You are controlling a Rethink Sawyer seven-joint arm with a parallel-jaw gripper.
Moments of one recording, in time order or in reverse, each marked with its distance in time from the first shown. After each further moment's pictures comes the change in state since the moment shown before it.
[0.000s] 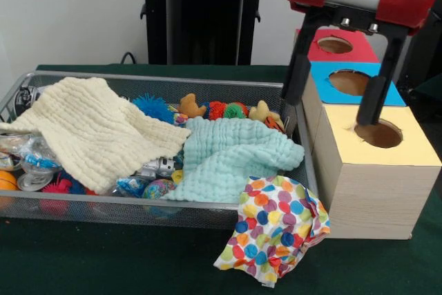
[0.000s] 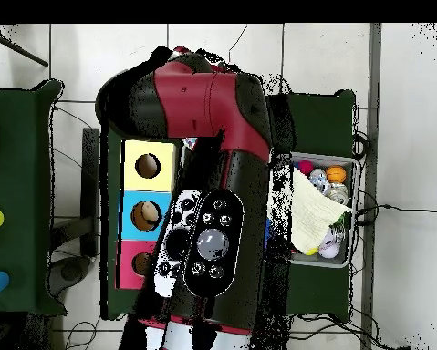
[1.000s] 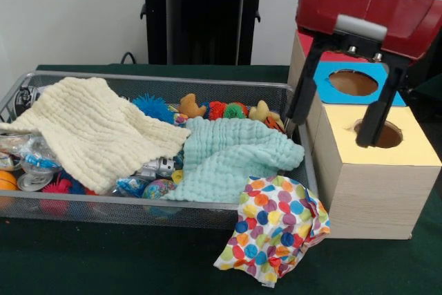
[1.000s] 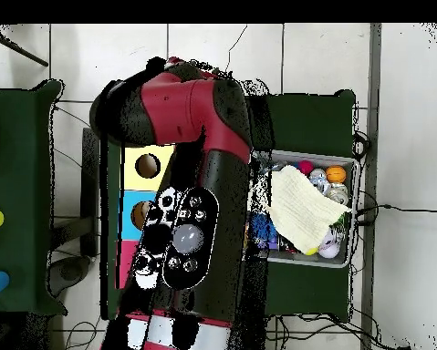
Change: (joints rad) arm 0.036 0.037 -0.031 0.001 -0.063 -0.033 0.000
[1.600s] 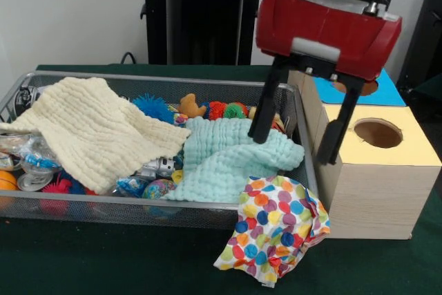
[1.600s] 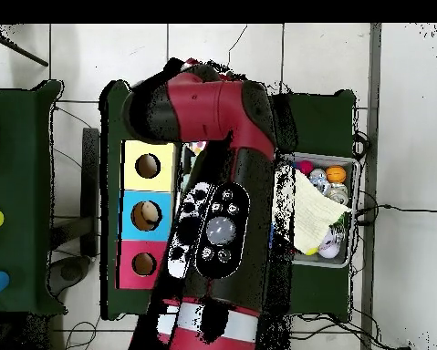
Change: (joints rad) arm -0.061 0.001 0.051 0.016 0.004 -0.008 0.000
